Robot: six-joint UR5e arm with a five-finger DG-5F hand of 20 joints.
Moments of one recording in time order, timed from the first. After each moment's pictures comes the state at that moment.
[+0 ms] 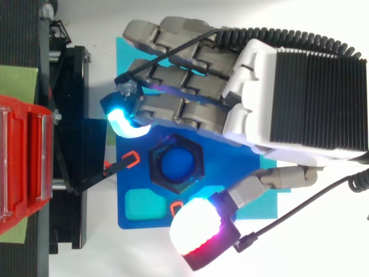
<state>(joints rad) 0.19 -2.14 -1.27 -2.81 -1.36 -1.35</state>
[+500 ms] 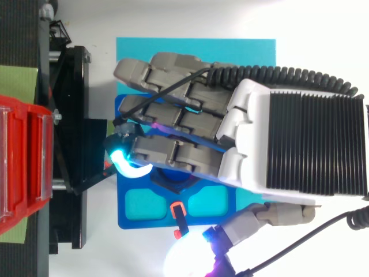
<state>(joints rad) 0.23 -2.14 -1.25 -2.84 -1.36 -1.35</state>
